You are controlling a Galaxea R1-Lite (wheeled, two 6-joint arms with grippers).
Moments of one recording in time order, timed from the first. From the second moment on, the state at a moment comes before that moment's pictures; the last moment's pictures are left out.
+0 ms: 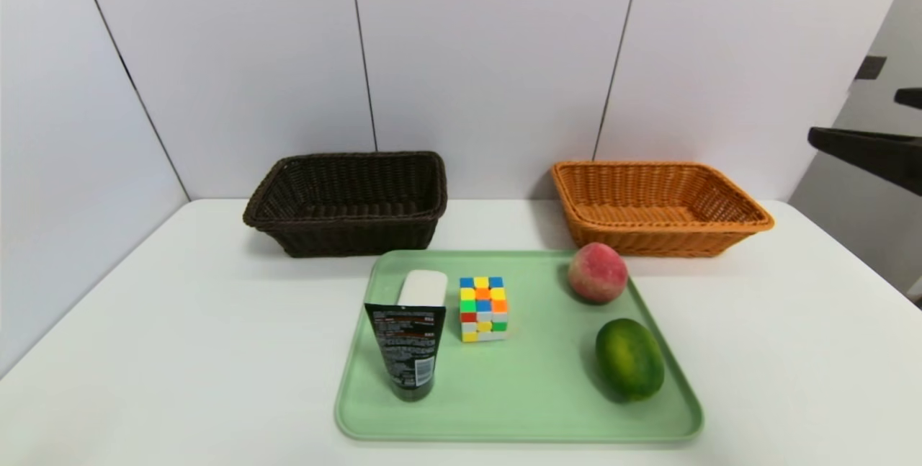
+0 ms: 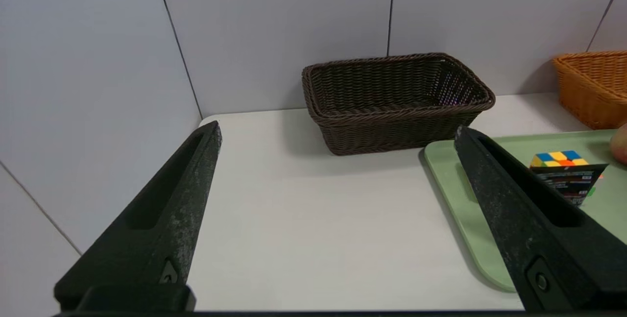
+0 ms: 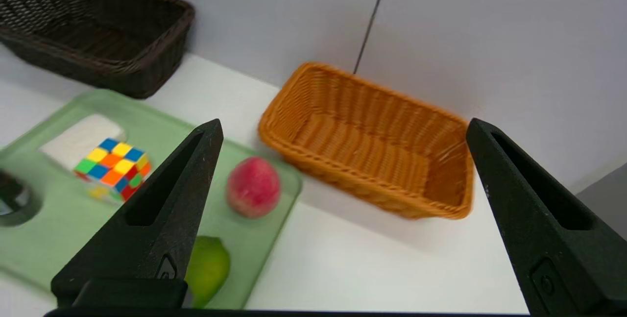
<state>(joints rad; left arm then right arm) 0.00 0.44 -0.61 0.03 -0.04 0.04 0.18 1.09 -0.99 0.02 0.12 -0.21</state>
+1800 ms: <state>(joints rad) 0.00 0.33 -0.46 0.17 -0.04 0.10 0.64 1.55 -1.07 0.42 -0.15 0.38</state>
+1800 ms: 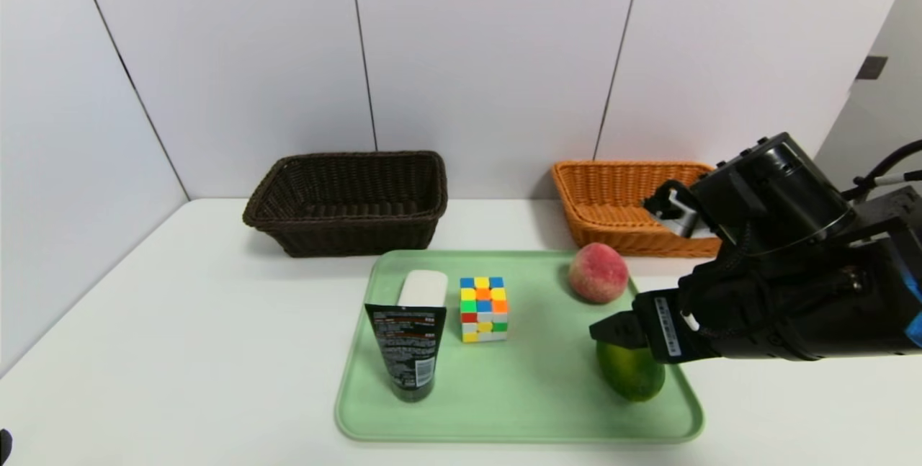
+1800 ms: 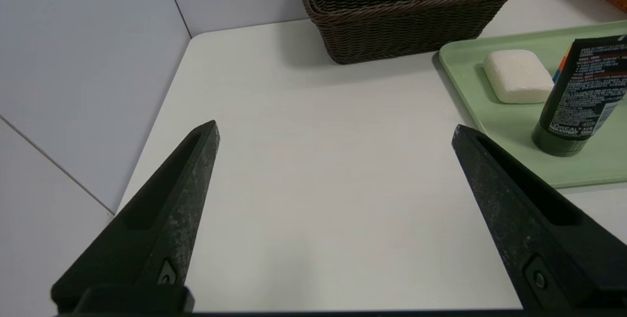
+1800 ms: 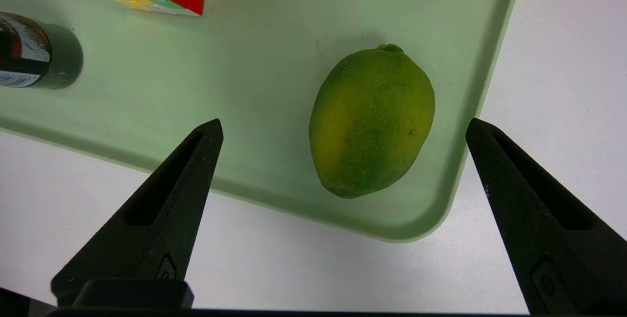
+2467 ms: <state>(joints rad) 0.00 0.29 -0.46 0.18 -0.04 0.10 0.64 1.60 -1.01 0.41 -0.21 0.44</state>
